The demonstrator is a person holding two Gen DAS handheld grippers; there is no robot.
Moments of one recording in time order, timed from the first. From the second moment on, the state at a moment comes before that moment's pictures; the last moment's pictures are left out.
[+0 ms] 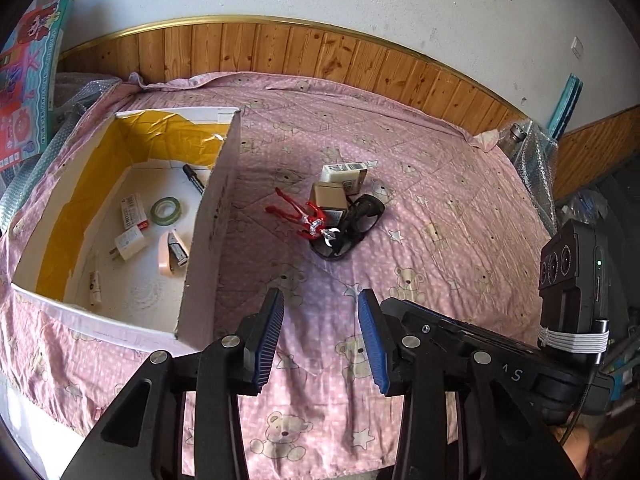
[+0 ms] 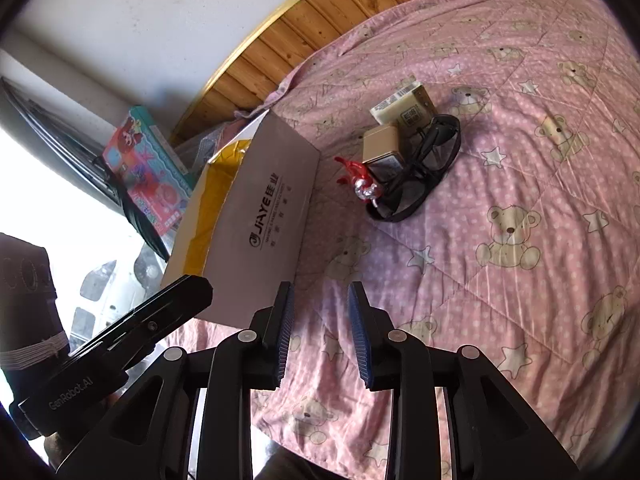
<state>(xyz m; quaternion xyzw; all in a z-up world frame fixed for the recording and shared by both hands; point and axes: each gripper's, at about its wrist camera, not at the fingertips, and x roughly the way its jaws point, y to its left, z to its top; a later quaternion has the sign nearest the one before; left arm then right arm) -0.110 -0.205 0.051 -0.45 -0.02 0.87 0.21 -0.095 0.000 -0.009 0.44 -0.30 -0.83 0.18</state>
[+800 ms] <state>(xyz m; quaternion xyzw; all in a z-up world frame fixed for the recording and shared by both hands) -0.266 -0.145 -0.054 -0.53 -0.07 0.83 0.17 -0.240 0.051 -0.081 0.49 -0.33 -0.80 0.06</state>
